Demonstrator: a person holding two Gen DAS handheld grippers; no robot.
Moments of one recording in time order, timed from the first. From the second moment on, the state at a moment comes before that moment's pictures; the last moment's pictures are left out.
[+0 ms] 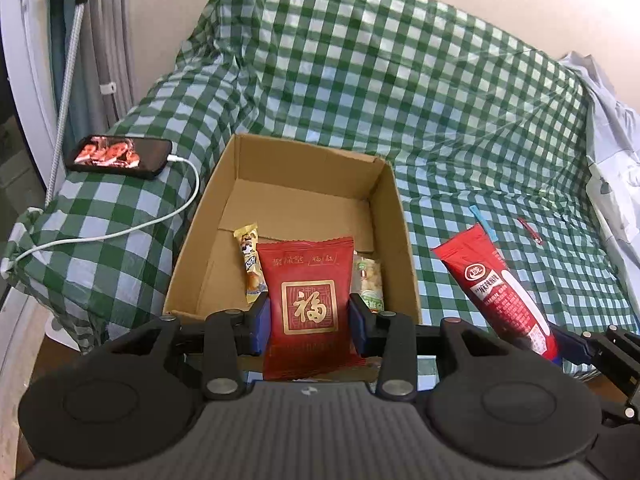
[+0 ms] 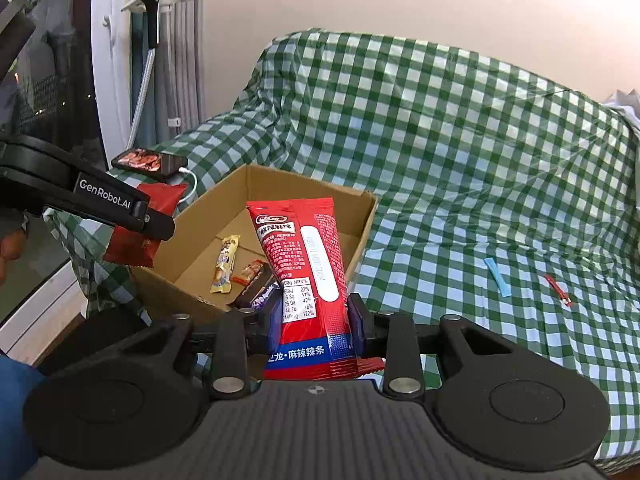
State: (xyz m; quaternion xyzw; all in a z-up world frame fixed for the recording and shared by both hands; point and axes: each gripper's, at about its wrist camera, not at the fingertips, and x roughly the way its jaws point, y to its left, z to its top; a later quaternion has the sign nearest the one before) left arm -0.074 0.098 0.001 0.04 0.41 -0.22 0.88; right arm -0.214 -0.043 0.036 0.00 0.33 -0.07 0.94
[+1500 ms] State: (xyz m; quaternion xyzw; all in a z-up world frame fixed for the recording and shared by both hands) left arm 0.034 0.077 -0.072 0.13 0.46 -0.14 0.87; right arm -0.078 -0.082 -0.035 0.10 0.41 -0.04 0.90
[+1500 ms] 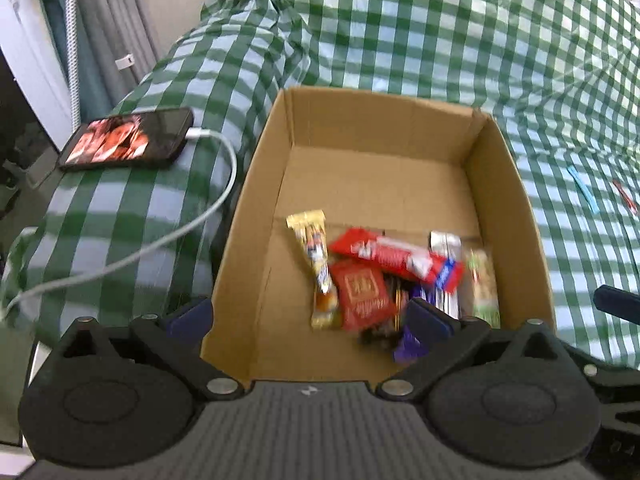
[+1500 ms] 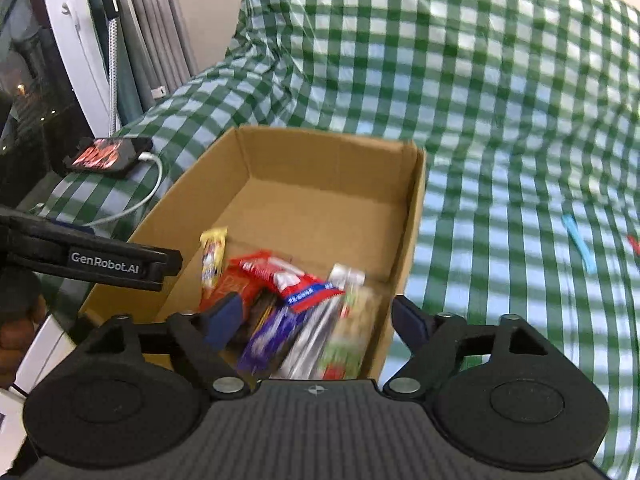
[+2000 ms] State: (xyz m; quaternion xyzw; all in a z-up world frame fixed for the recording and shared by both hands) left arm -0.061 0.107 -0.008 0.11 0.40 -0.15 0.90; right arm -0.157 -0.029 0.030 0.05 0.35 -0.02 0.93
